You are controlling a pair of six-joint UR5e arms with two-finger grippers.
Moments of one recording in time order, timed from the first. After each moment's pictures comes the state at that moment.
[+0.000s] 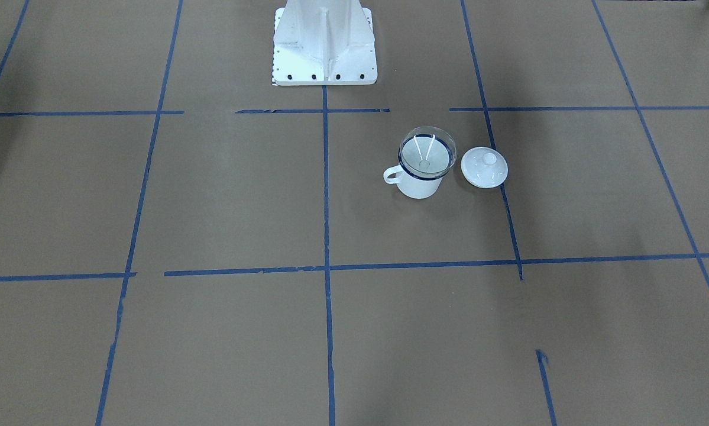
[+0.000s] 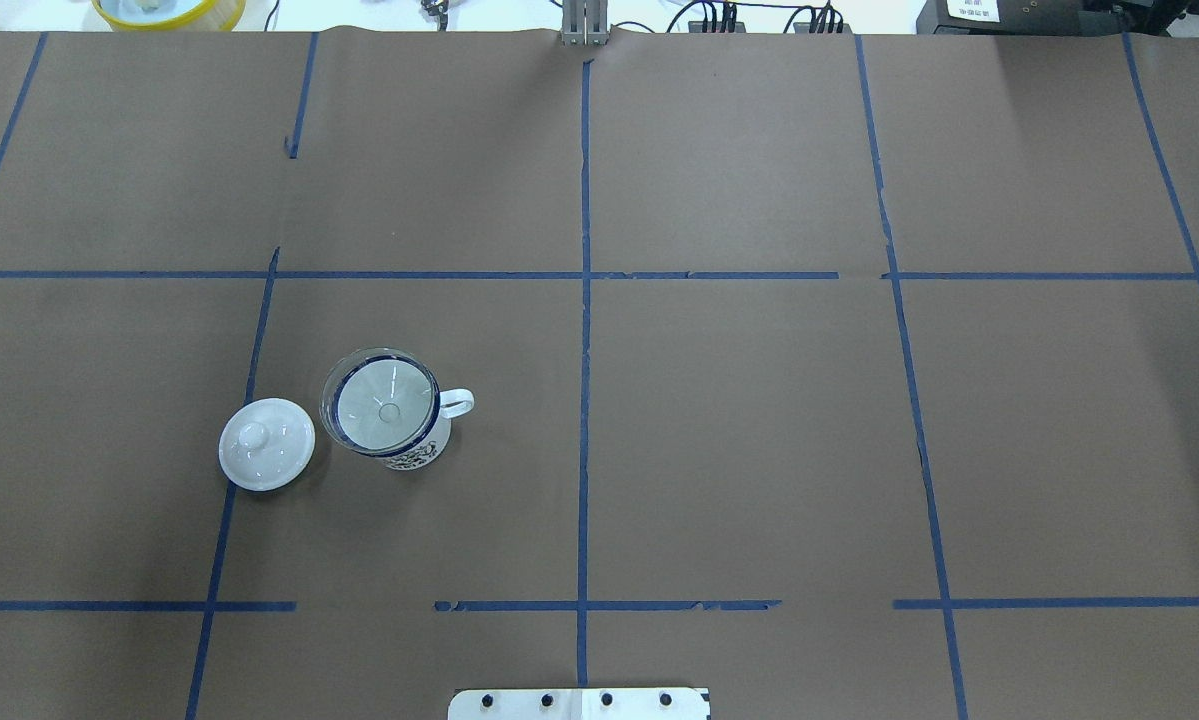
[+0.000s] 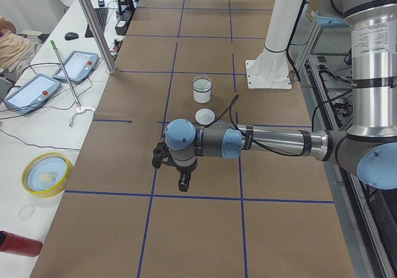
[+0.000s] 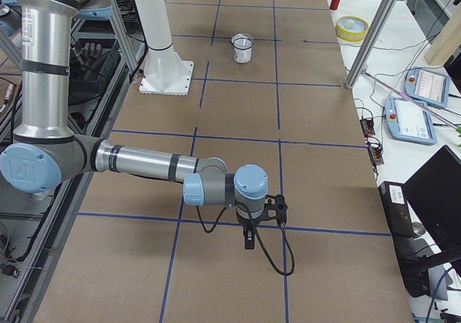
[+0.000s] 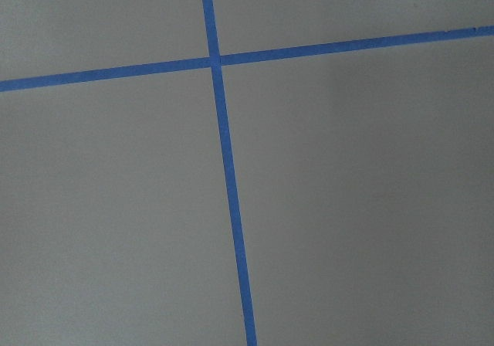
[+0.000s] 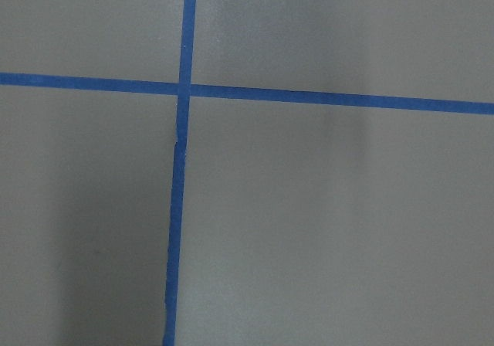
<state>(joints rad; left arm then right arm) -1.54 -1.43 -1.78 -1.52 -2.43 0.10 1.56 -1.68 1.56 -1.39 2.29 0.01</state>
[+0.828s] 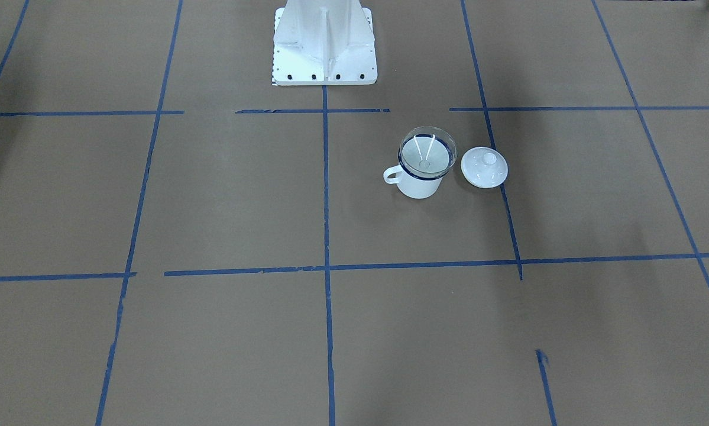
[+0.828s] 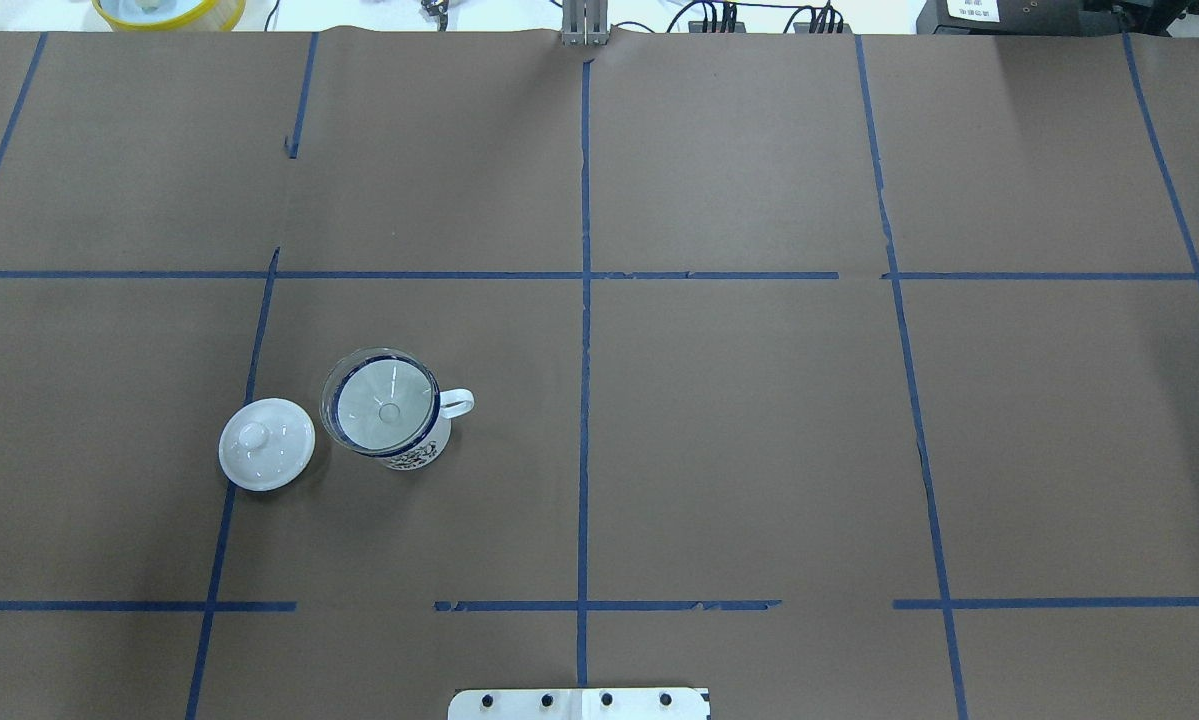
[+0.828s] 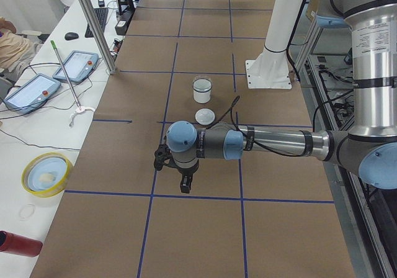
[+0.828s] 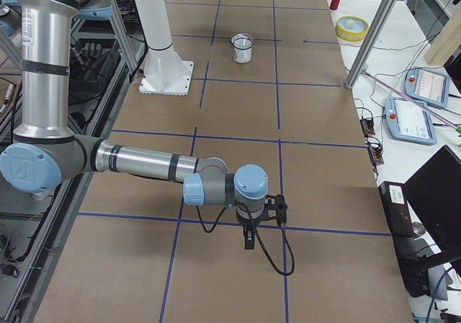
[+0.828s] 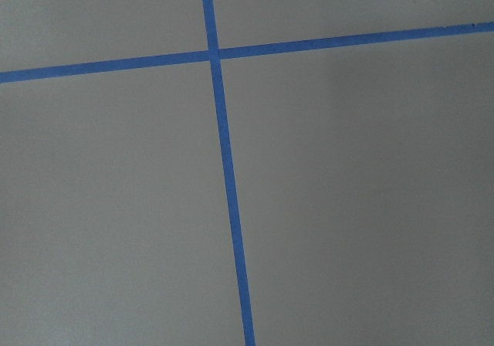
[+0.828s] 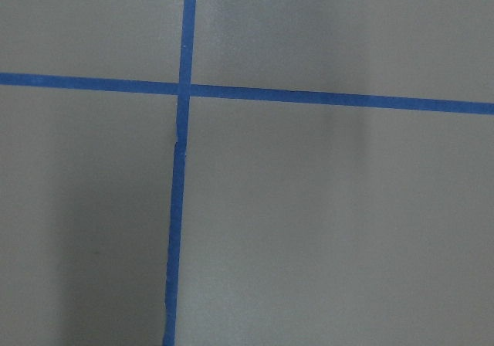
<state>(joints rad) -1.54 -1.42 -1.78 -1.52 -2.43 0.10 1.56 -1.68 1.56 -1.39 2.29 0.01</state>
